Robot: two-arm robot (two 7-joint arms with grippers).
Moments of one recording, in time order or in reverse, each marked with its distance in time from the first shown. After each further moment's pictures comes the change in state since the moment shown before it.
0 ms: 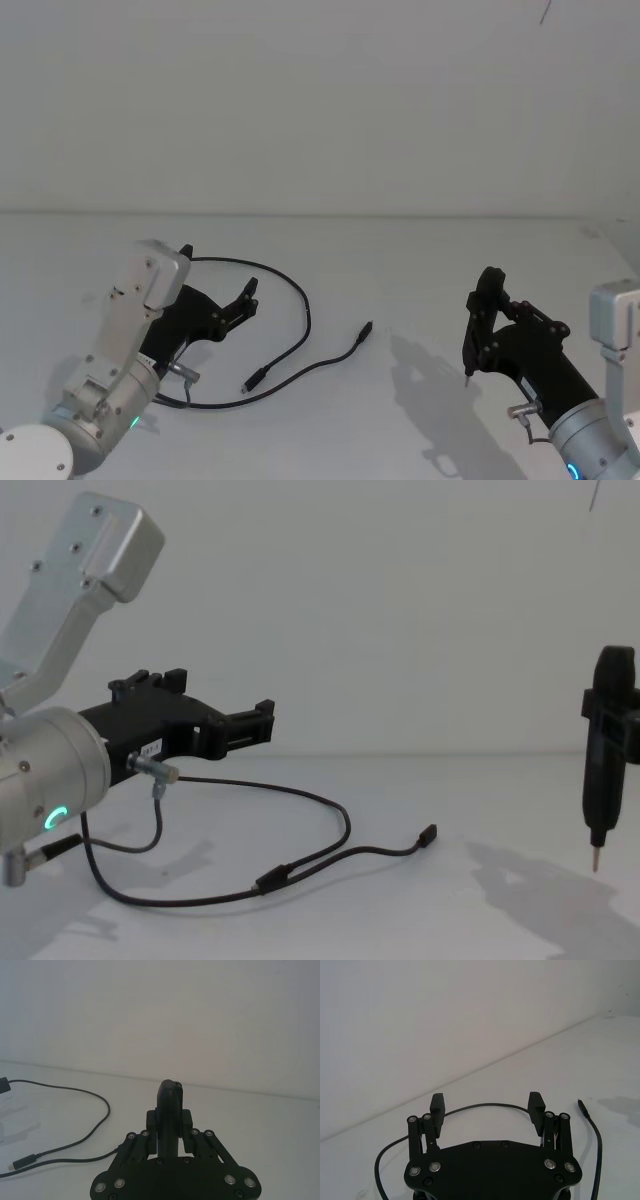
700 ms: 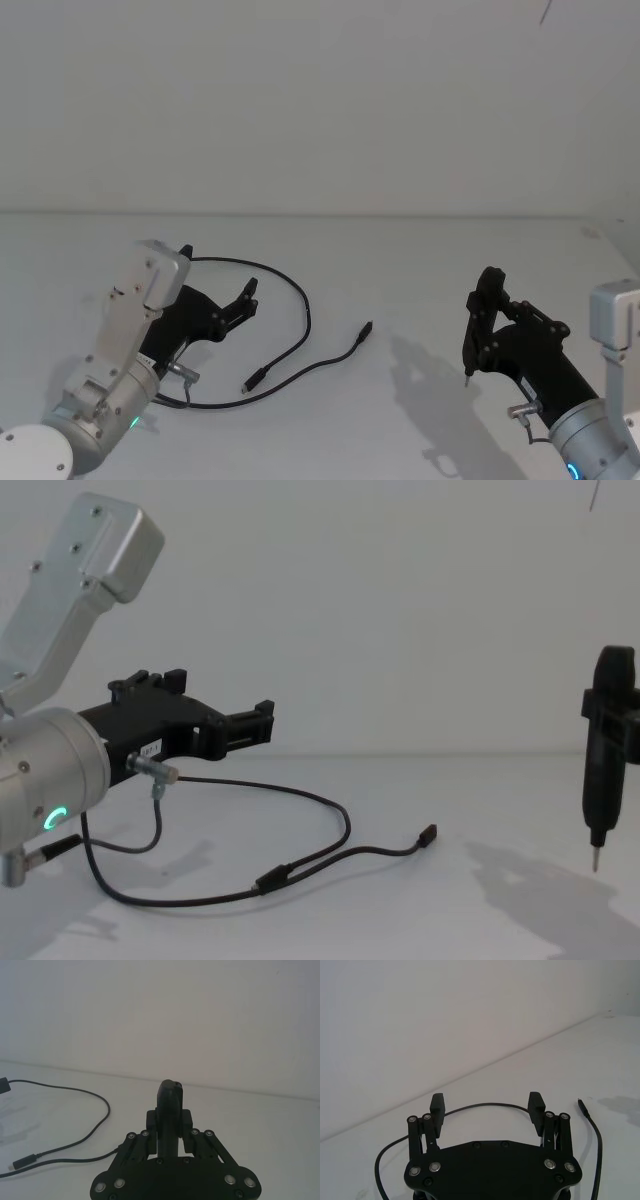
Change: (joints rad) left arm 0.000 0.001 0.000 0.000 0.000 0.000 0.000; right arm 0.000 0.000 0.000 0.000 0.000 0.000 0.000
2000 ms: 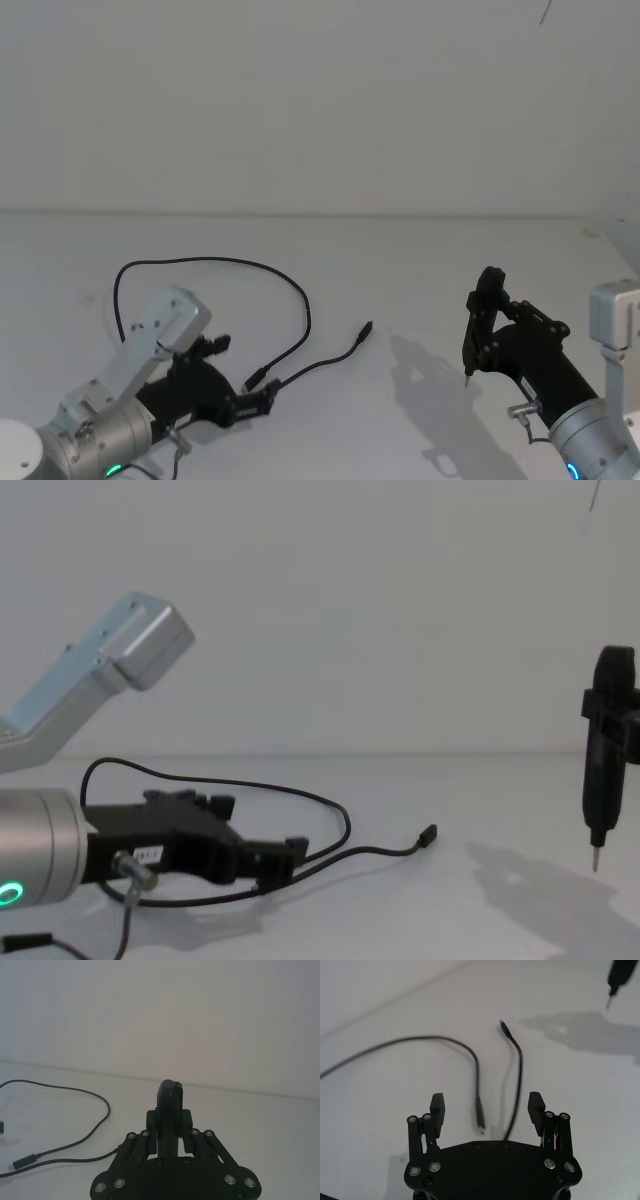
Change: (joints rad) left arm -0.013 0.111 0.034 -0.007 -0.135 0.222 -0.319; right arm 0.000 0.000 0.000 0.000 0.000 0.000 0.000
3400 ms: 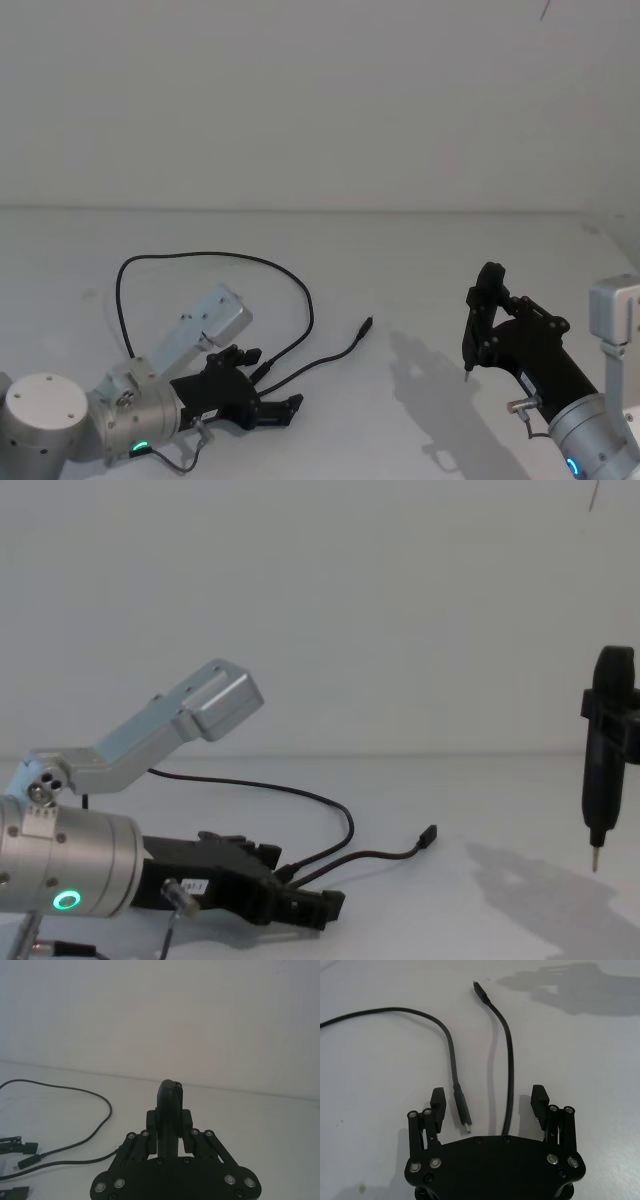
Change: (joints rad) left arm -0.183 -0.045 0.121 0.213 0.047 0.078 -0.171; right arm 0.000 0.000 0.000 0.000 0.000 0.000 0.000
